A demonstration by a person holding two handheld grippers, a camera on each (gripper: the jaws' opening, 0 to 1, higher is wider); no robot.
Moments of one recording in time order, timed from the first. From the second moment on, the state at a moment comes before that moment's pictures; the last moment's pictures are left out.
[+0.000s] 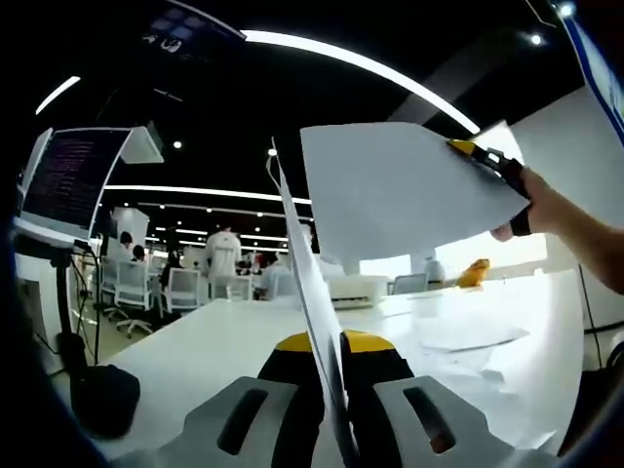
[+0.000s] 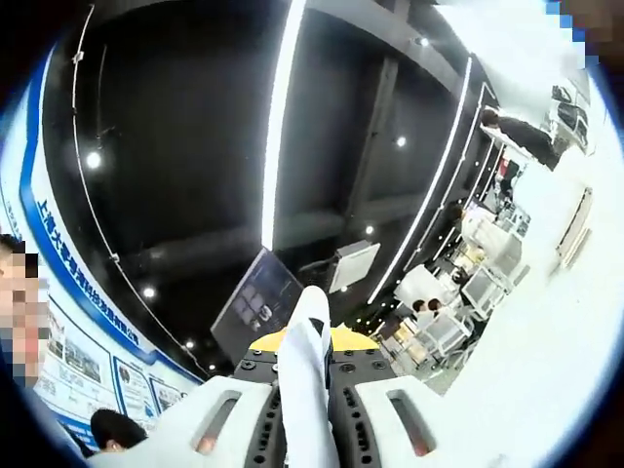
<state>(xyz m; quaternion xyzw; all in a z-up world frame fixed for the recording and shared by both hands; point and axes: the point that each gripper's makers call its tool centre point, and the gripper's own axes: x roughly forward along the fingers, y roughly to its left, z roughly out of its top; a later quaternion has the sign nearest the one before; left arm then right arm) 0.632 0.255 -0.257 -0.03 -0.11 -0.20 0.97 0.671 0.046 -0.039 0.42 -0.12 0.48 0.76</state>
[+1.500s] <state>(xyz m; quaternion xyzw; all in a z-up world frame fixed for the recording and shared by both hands) 0.634 0.257 -0.257 -0.04 -0.11 -0.20 0.97 0.686 0.091 -0.198 0.52 0.04 0.44 0.73</state>
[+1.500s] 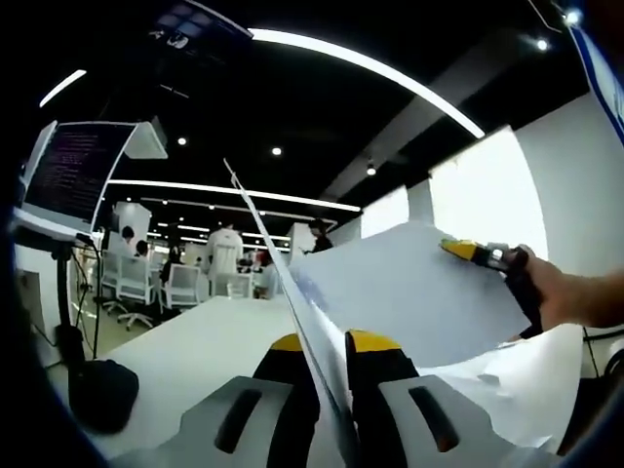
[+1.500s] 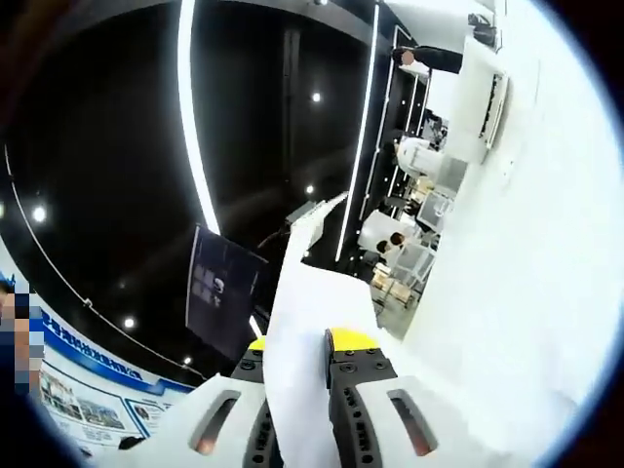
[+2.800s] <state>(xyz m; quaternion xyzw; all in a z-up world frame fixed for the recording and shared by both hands) 0.634 0.262 -0.254 -0.07 -0.11 -0.19 0.97 0.645 0.125 -0.244 0.52 0.16 0.50 0.67</state>
